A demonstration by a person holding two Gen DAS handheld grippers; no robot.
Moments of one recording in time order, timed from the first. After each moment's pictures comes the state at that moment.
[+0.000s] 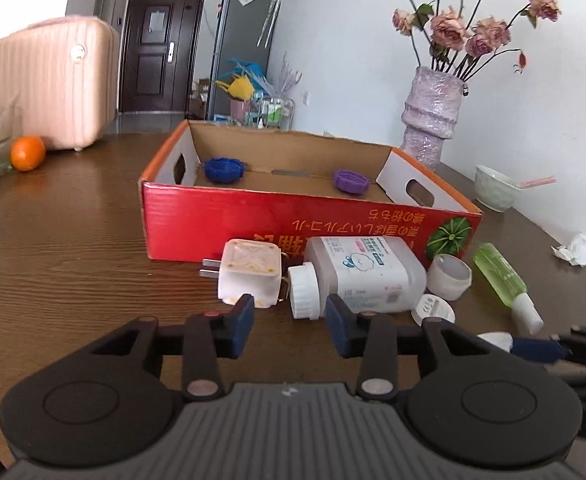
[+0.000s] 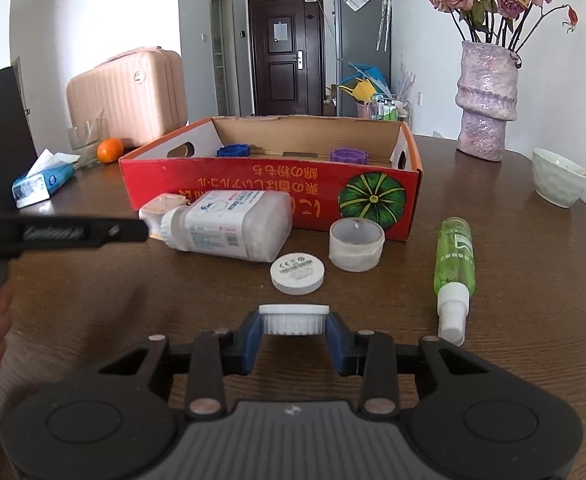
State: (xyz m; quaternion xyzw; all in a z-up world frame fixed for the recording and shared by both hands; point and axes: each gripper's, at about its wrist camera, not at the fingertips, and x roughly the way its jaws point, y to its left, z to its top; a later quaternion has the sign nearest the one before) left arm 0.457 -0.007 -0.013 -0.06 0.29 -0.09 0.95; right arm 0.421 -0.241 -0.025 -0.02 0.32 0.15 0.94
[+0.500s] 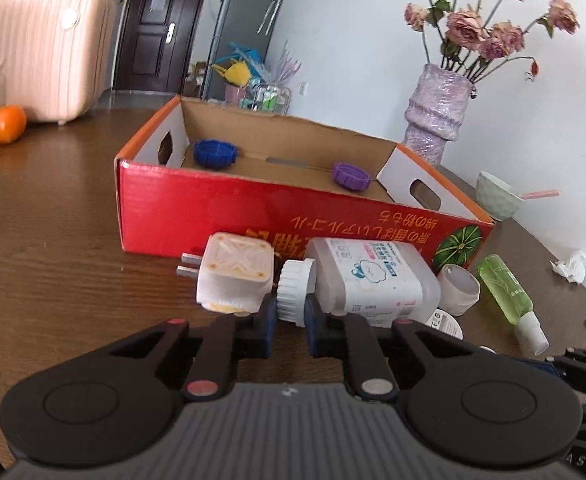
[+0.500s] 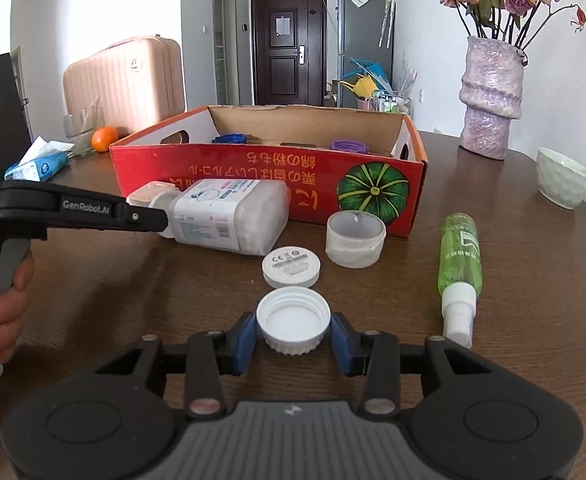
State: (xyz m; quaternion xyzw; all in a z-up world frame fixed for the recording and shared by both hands) left arm 0.484 -0.005 -0.028 -0.09 0.30 -0.11 0.95; right arm 0.436 -0.238 -0.035 -0.03 0.32 0.15 0.93
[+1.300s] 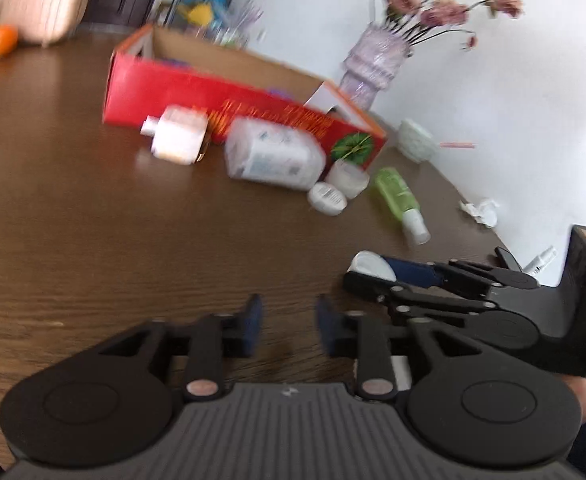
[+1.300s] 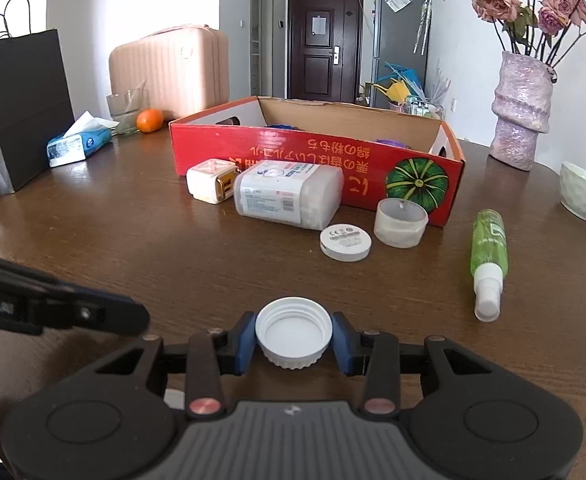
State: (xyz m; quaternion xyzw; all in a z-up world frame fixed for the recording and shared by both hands) left arm 0.362 -0.006 -0.020 -0.14 0.36 -0.20 0.90; right arm 0.393 -0.226 -0.032 -0.06 0.32 0.20 0.93
